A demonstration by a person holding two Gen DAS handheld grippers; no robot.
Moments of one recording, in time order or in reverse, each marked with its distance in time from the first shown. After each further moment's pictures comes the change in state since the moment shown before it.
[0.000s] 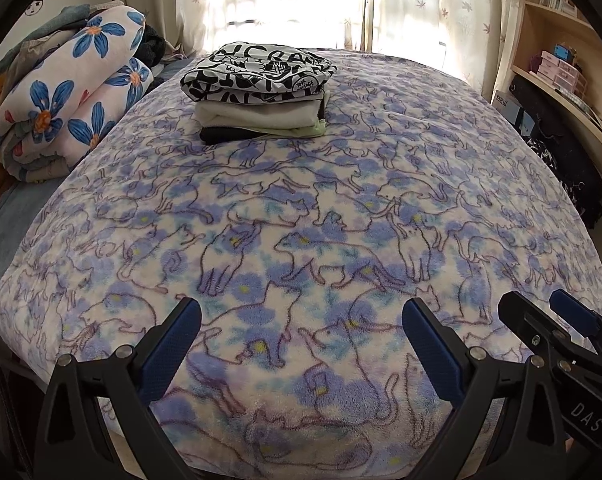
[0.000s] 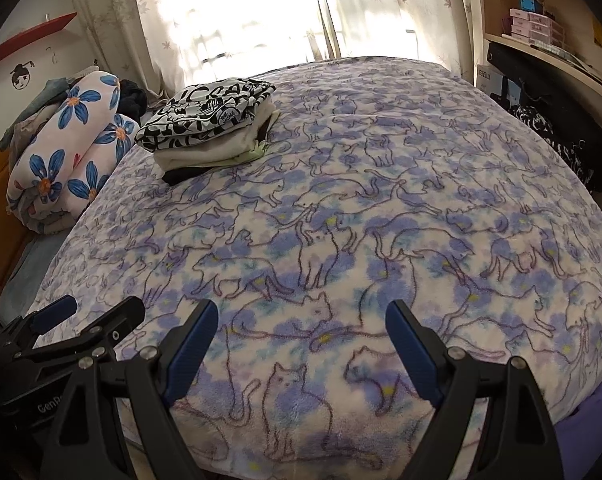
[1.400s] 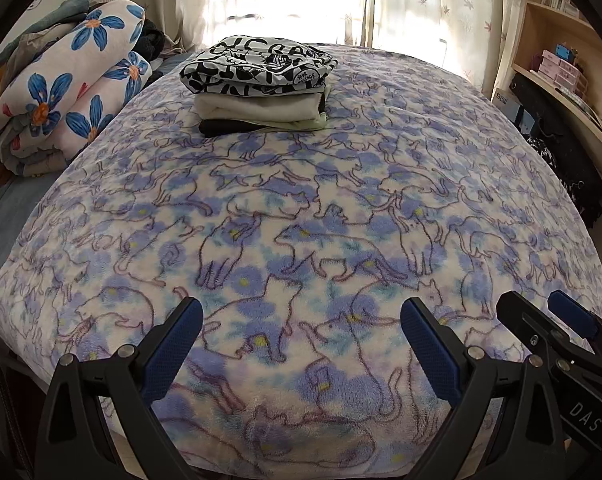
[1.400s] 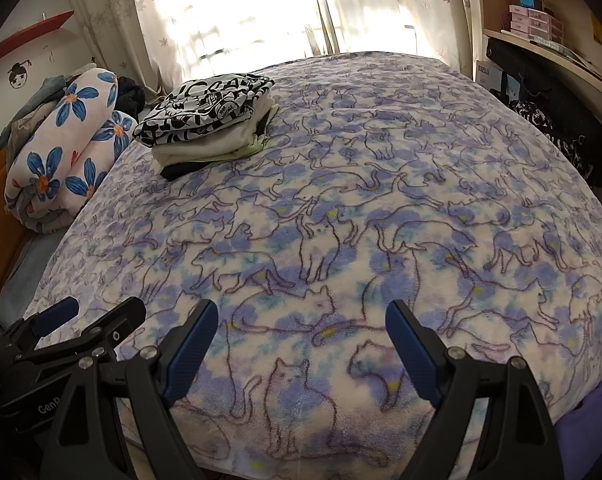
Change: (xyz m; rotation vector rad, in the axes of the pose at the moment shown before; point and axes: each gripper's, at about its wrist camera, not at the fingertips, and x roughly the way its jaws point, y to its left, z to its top) left arm 0.002 0.001 -0.001 -0.004 0.005 0.001; right arm 0.002 -0.001 -0.001 0.000 0.005 0.003
